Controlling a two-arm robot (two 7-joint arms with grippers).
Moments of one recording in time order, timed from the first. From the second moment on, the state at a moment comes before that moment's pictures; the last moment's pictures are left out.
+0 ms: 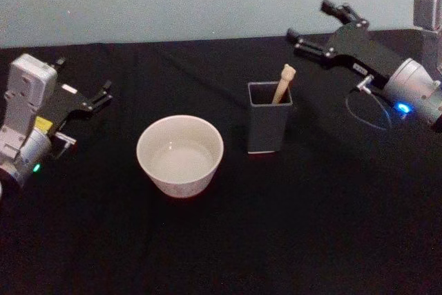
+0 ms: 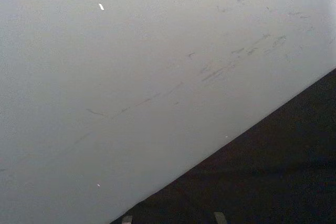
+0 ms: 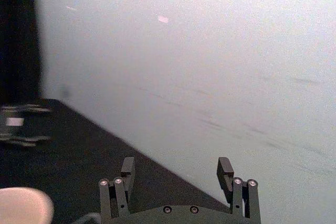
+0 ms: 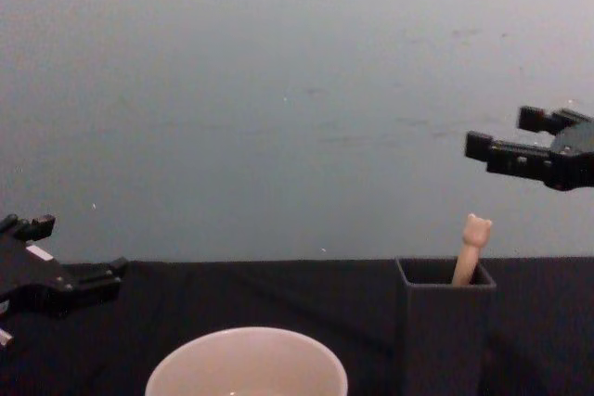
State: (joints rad) left arm -0.20 0.60 0.45 -1.41 -0.25 -0.12 0.03; right arm 0.35 0.51 -0.37 -1.38 0.48 -0.16 0.49
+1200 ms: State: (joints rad) left arm -0.20 0.60 0.45 -1.41 -0.25 -0.12 0.03; right arm 0.32 0.43 -0.37 -1.31 0.33 -0.03 0.29
